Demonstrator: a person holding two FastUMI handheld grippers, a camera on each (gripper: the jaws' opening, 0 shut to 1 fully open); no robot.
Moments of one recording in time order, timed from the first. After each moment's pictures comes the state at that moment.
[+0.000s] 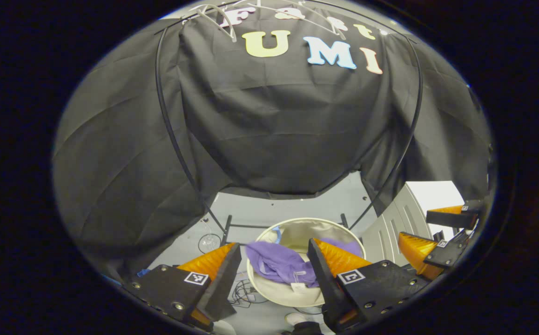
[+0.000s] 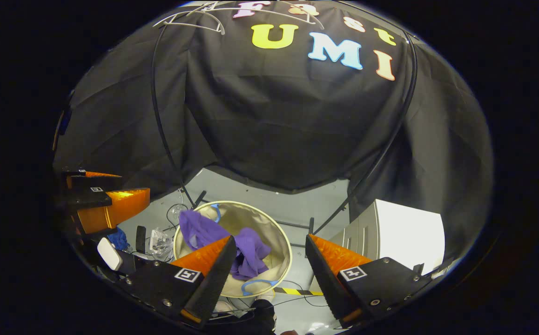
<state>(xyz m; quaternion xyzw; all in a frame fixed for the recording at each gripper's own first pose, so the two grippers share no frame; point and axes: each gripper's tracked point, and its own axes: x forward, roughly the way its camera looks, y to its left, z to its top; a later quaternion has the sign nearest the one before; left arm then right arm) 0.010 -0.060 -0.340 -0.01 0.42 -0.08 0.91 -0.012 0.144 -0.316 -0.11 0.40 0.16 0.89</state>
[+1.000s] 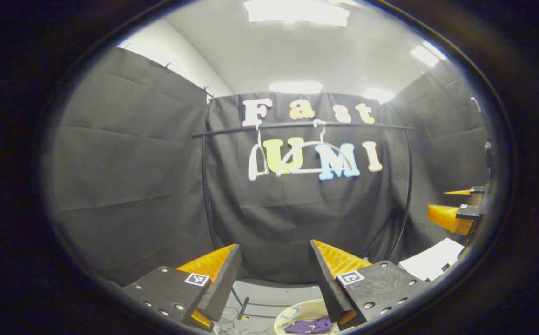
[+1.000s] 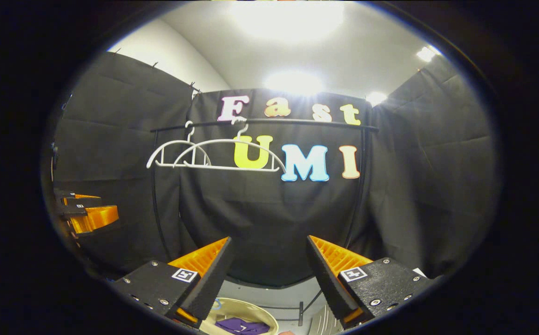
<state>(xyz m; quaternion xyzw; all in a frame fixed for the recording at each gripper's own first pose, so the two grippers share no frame) 0.012 0.036 -0.011 -0.03 0.07 -0.04 1.00 0.027 0.115 0.003 -0.02 0.06 0.13 0.99</state>
